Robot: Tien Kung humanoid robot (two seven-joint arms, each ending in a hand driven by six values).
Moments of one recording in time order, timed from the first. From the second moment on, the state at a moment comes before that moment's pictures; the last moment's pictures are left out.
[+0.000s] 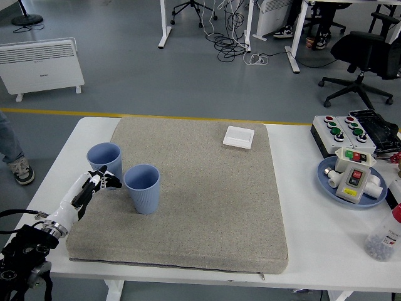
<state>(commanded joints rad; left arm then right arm) -0.52 0.34 -0.83 -0.67 0.81 -0.12 -0.60 0.10 -0.11 1.37 0.18 -0.75 -0.21 -0.37</state>
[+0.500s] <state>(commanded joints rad) -0.31 0.49 -1.13 -1.05 0.97 -0.08 -0.60 0.09 -0.11 1.37 0.18 -0.74 -0.21 -0.36</state>
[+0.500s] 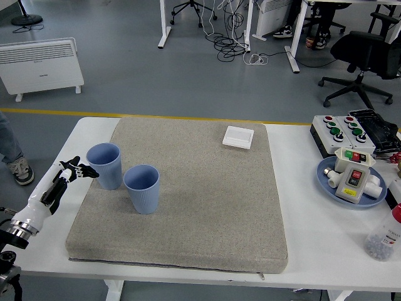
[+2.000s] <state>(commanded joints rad) -0.97 0.63 -0.42 -1.21 1.46 -0.24 0.02 0.10 -0.12 1.34 0.18 -0.71 -0.22 -0.37</state>
